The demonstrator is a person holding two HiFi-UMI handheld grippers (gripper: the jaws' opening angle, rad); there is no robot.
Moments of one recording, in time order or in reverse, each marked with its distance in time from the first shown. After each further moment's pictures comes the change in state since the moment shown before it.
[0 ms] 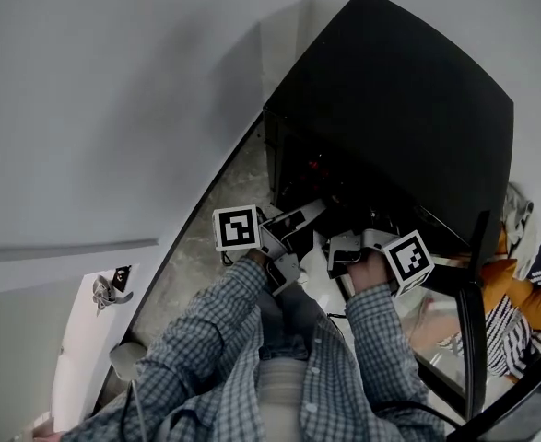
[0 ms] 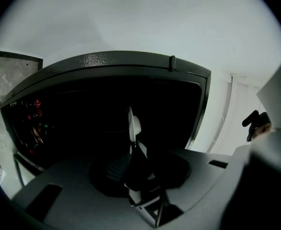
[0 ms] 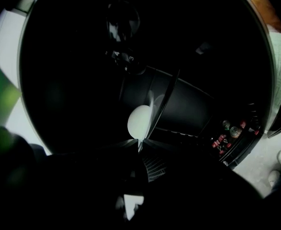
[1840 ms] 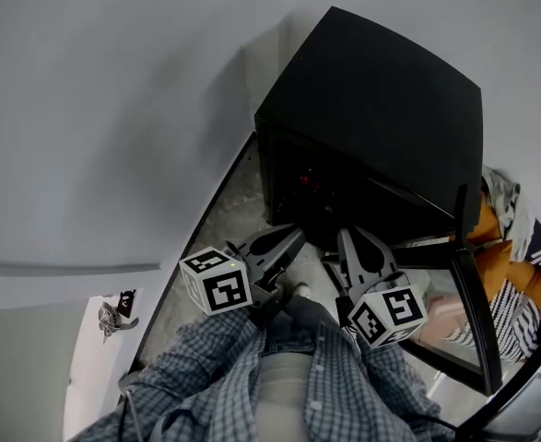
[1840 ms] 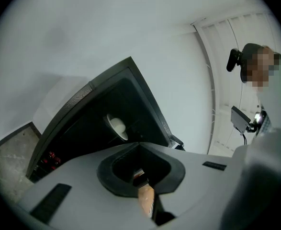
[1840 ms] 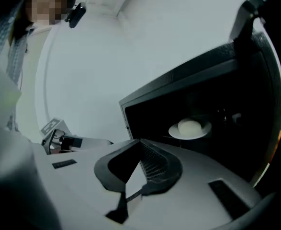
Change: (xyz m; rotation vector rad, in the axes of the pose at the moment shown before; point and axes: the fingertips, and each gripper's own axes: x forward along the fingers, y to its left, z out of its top) left arm -0.055 -0.064 -0.032 0.627 0.108 0.192; right arm -0.100 0.066 -0.070 -1.067 0.290 0.195
